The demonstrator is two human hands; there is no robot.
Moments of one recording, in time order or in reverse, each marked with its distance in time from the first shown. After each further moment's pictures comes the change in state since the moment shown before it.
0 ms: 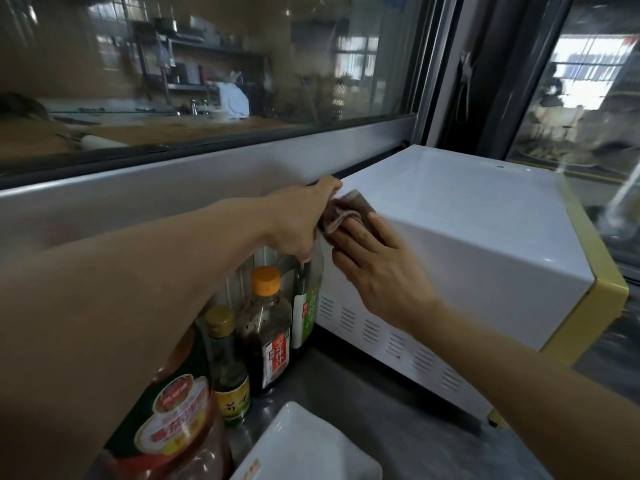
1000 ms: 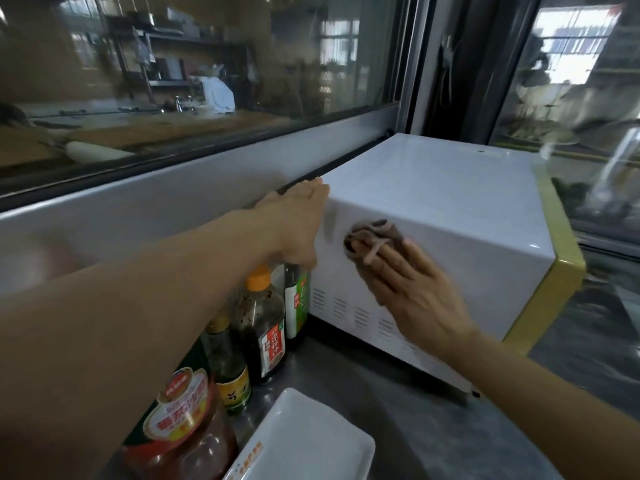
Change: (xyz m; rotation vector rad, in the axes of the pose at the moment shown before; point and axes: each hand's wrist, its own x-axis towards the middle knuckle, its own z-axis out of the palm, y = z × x) left_hand -0.002 0.017 0.008 0.183 -0.016 -0.014; right_hand -0.068 0.003 -0.003 0.067 -0.045 0.122
